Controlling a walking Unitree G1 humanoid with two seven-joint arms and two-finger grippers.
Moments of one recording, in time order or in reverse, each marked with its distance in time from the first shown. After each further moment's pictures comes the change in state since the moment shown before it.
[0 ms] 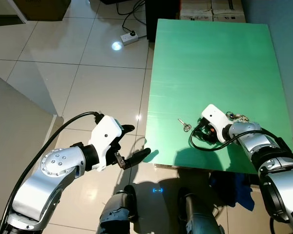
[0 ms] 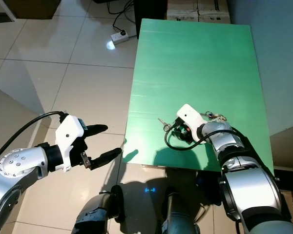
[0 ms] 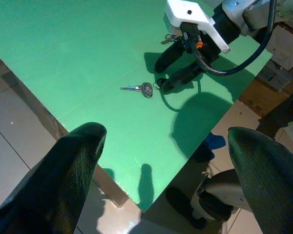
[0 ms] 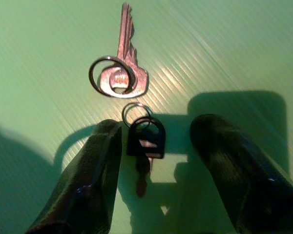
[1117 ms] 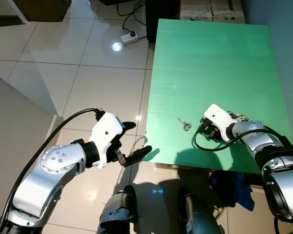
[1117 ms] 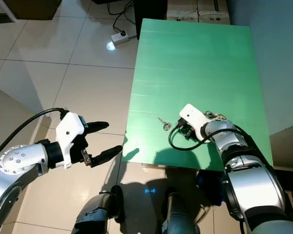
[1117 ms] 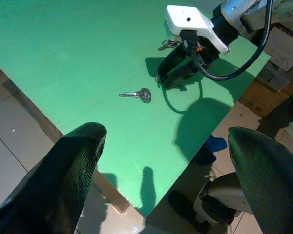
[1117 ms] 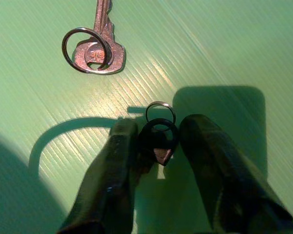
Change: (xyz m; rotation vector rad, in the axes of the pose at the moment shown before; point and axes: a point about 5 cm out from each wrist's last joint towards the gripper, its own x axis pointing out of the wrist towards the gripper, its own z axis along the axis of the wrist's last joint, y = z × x) left arm 0.001 0.002 0.006 0.023 -0.014 -0.011; right arm -0.005 -0.007 -0.003 -0.035 0.031 -0.050
